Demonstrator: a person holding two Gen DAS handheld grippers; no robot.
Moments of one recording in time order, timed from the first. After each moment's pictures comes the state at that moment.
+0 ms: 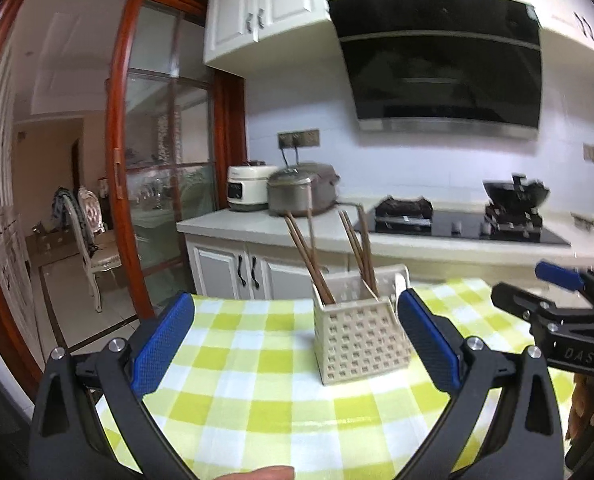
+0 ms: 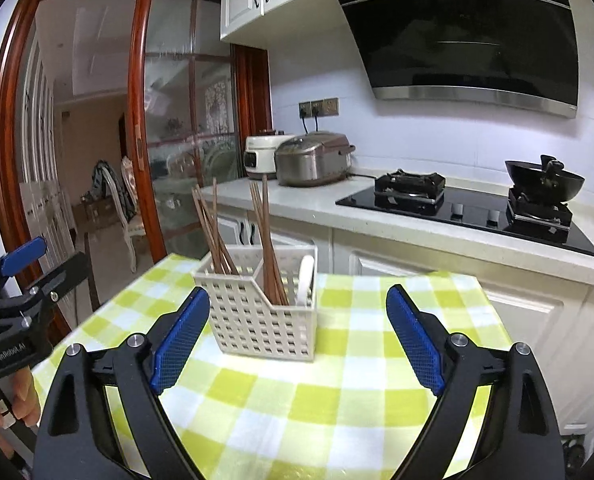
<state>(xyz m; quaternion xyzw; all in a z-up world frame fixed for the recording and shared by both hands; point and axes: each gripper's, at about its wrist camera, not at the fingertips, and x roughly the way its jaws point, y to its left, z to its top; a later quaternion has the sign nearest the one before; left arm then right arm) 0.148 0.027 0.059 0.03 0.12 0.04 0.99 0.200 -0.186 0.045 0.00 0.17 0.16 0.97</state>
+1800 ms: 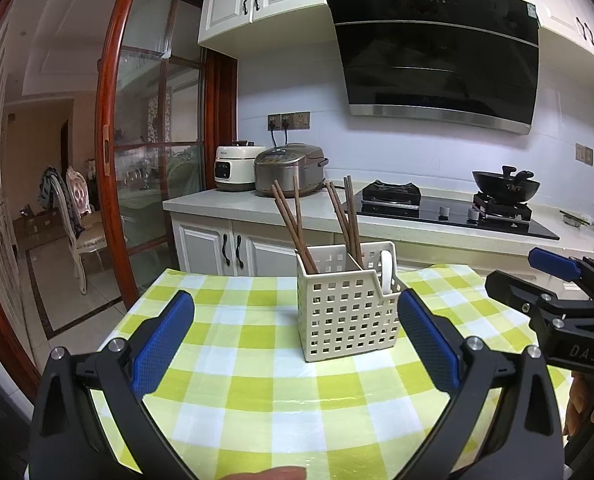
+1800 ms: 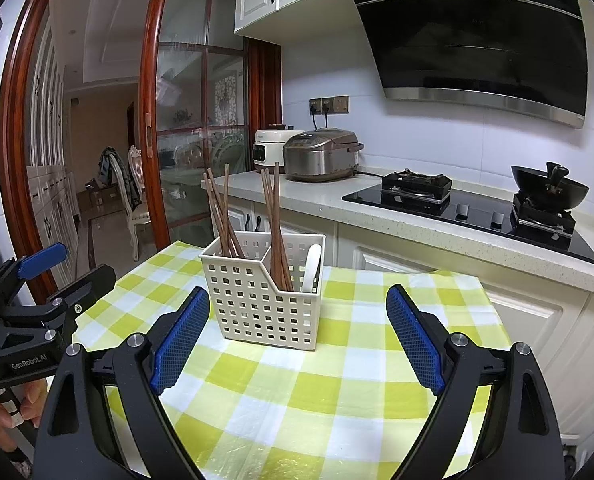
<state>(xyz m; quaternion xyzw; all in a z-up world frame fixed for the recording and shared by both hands) 0.150 0.033 0.042 0.00 0.14 0.02 0.99 0.188 -0.184 0.038 -0.02 0.17 0.17 0.97</state>
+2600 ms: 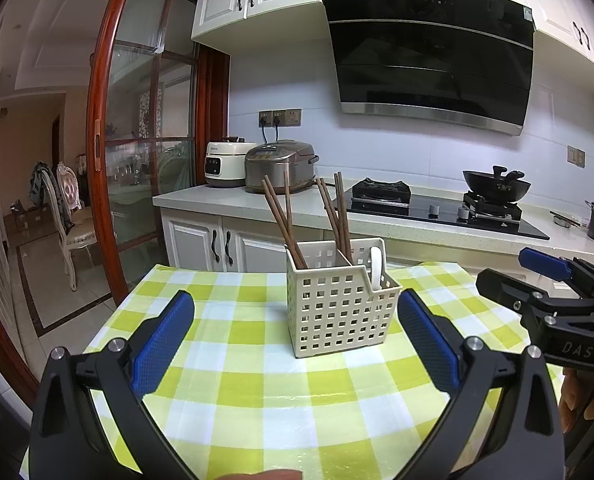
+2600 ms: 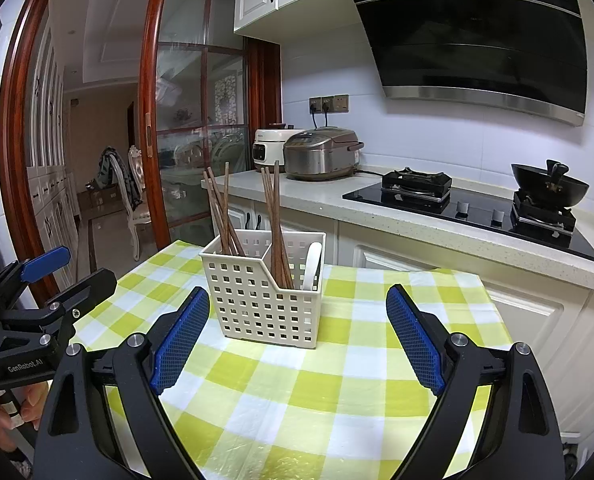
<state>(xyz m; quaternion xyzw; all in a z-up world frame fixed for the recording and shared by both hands) 0.148 0.034 0.037 -0.01 0.14 0.00 0.99 0.188 -0.183 0.035 -0.02 0.17 0.17 0.97</state>
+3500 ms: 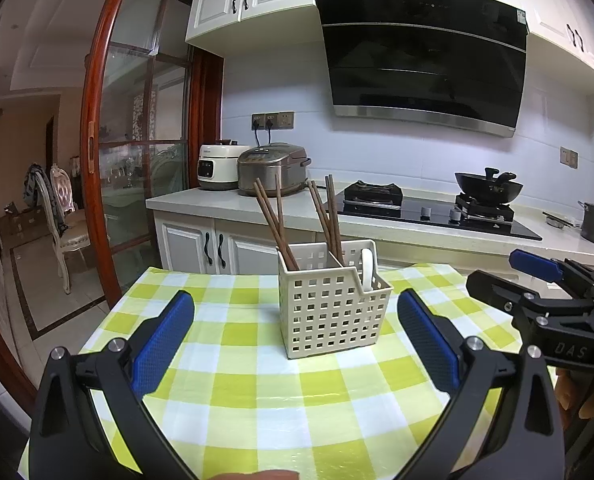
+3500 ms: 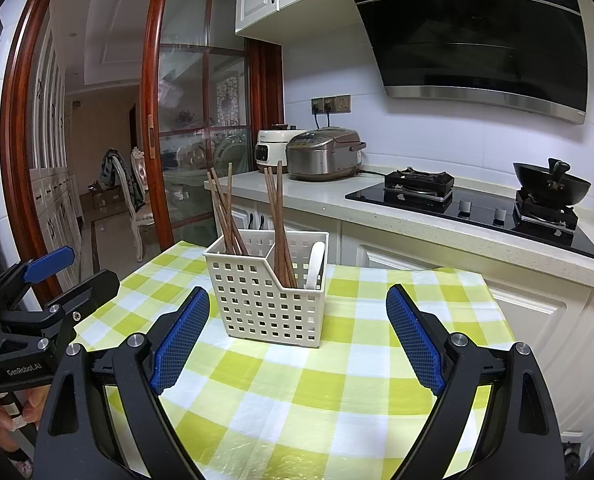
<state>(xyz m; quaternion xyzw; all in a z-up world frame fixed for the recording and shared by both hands) 0.147 0.027 0.036 -0.01 0.14 -0.01 0.99 0.185 -0.183 0.034 -0.02 0.17 0.18 0.97</state>
